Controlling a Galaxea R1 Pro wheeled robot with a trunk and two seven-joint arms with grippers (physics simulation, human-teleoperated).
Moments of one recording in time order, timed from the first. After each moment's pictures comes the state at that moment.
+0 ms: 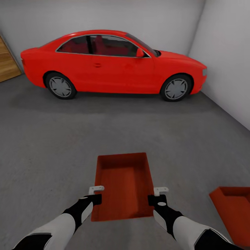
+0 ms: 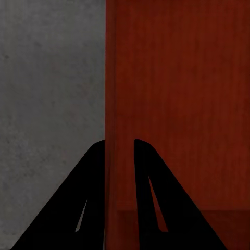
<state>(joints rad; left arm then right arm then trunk) -0.75 -0.10 0.04 -0.19 0.05 0.12 0.08 -0.75 0.10 0.61 -0.12 -0.51 -0.08 -0.27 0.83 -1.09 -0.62</state>
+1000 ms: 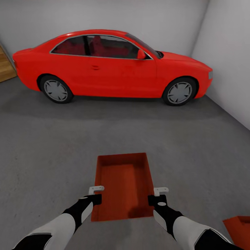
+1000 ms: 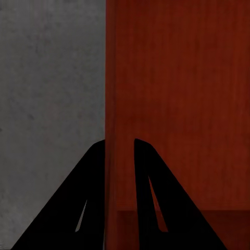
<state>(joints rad) -0.75 -0.10 0.04 -0.19 0.05 0.12 0.08 -0.75 0.10 0.61 -0.12 -0.51 -0.08 -0.27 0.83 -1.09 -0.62</state>
